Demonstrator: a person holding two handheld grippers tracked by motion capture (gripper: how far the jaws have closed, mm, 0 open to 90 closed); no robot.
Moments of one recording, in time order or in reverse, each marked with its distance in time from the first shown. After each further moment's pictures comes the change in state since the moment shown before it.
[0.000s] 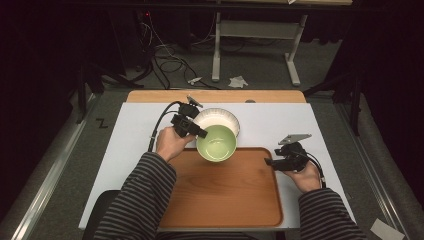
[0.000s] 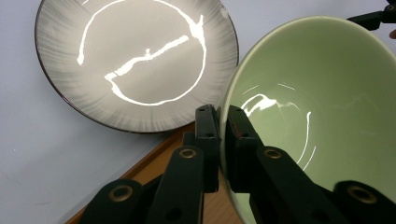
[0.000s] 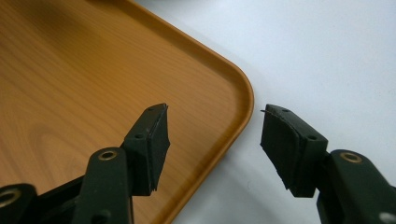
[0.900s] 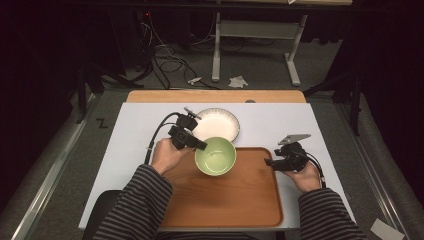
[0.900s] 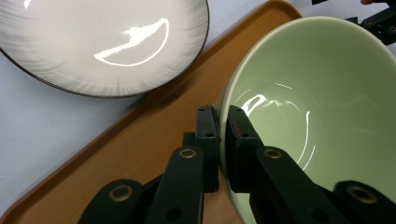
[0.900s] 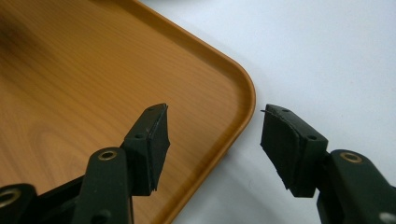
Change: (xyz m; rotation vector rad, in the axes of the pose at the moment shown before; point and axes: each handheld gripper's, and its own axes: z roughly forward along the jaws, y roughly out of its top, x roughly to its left) left arm -0.014 -0.030 0.000 0.014 -0.062 0.032; right arm 0.000 0.000 0.001 0.007 0.007 -0.001
